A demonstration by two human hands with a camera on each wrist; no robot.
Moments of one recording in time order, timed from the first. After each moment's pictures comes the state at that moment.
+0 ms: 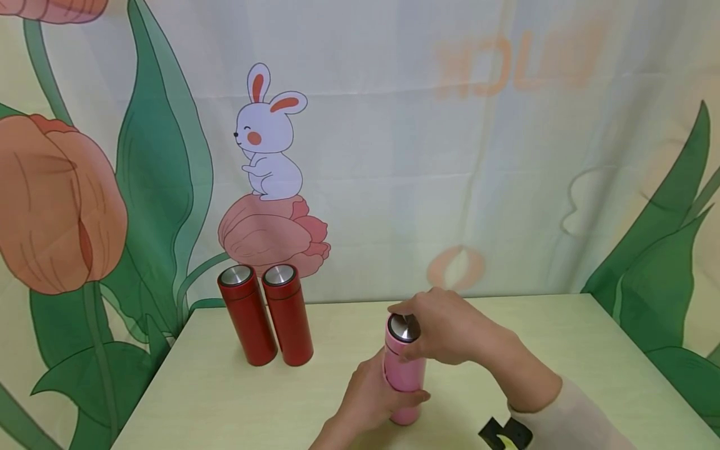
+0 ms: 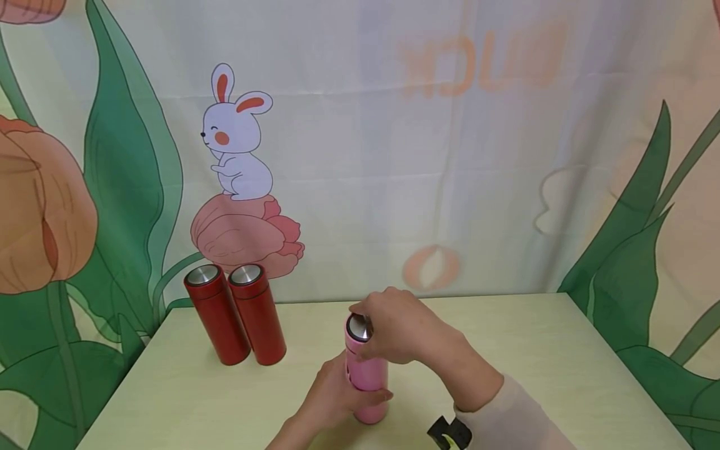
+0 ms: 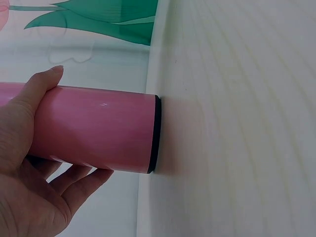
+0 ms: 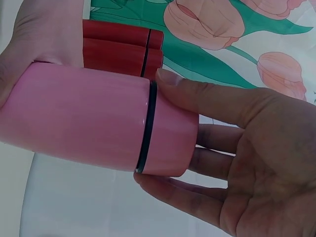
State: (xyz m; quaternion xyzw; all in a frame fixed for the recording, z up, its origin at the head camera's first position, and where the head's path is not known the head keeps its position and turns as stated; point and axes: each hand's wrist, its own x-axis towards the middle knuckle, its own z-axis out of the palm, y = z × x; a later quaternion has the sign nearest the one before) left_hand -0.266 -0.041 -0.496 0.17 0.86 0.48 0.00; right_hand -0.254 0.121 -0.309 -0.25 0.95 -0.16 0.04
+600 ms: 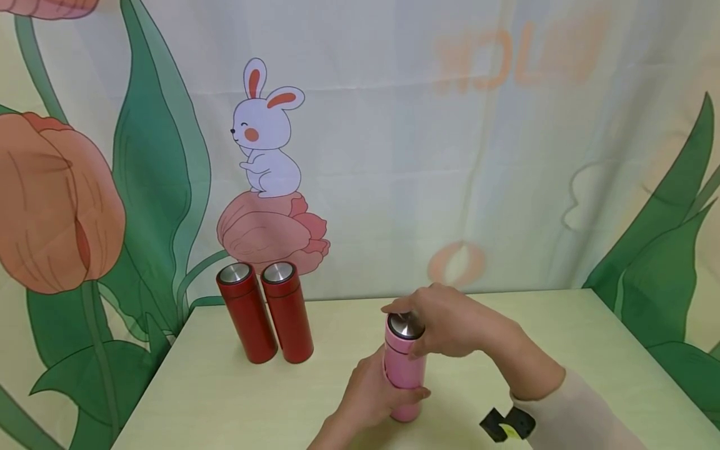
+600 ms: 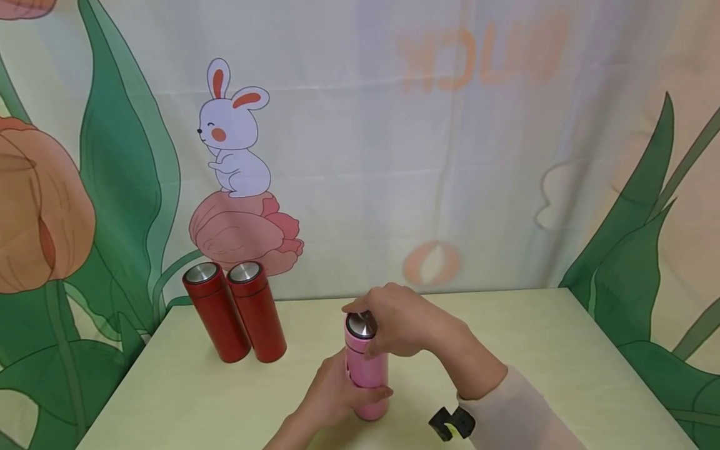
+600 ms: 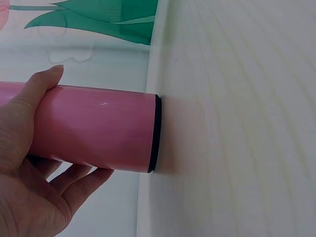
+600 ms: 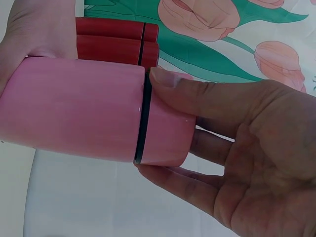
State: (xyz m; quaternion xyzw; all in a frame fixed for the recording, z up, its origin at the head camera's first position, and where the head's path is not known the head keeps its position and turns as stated) left_hand -0.266 -0.041 -0.495 0.17 0.87 0.47 0.01; right_hand -0.263 0.131 -0.306 -0.30 0.93 -0.18 0.09
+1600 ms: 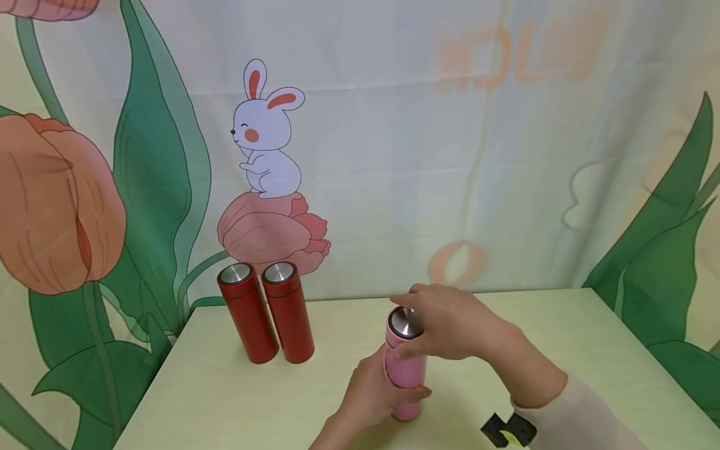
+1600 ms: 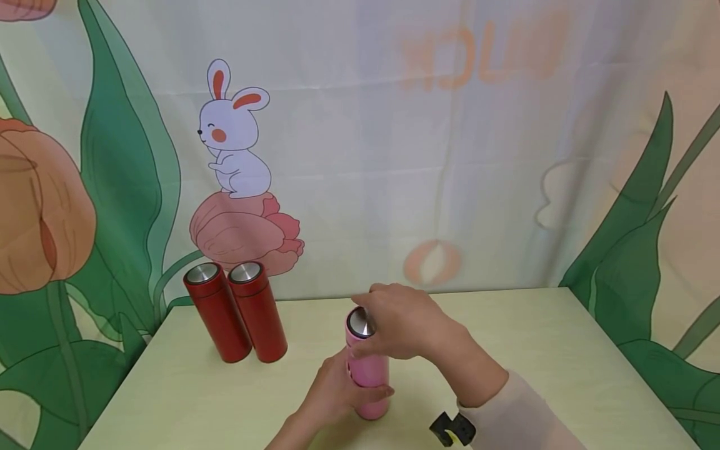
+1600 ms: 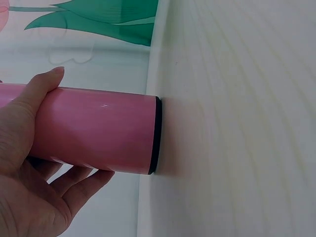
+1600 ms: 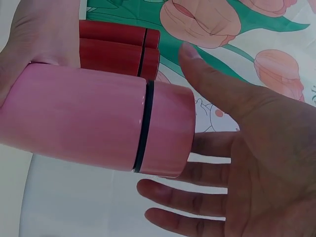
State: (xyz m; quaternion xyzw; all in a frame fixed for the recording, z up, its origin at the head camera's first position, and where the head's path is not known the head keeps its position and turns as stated) left_hand -0.265 -0.041 -0.493 0.16 0.87 0.48 0.01; right_hand -0.255 0.129 -0.310 -0.28 0.95 -0.11 0.01
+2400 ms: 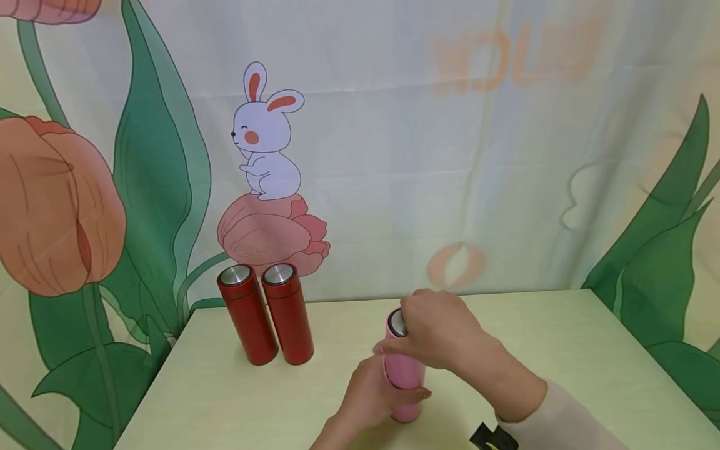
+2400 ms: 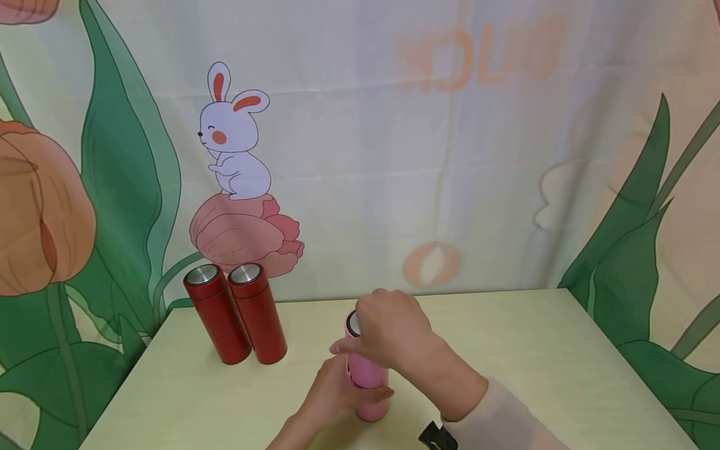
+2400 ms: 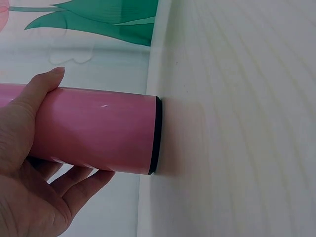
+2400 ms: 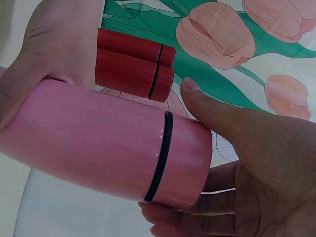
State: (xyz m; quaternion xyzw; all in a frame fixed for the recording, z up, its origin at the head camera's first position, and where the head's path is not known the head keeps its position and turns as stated) left_hand -0.263 -0.041 -0.495 0.17 0.86 0.48 0.00; right_hand -0.243 0.104 -0.319 -0.20 0.97 -0.10 -0.06
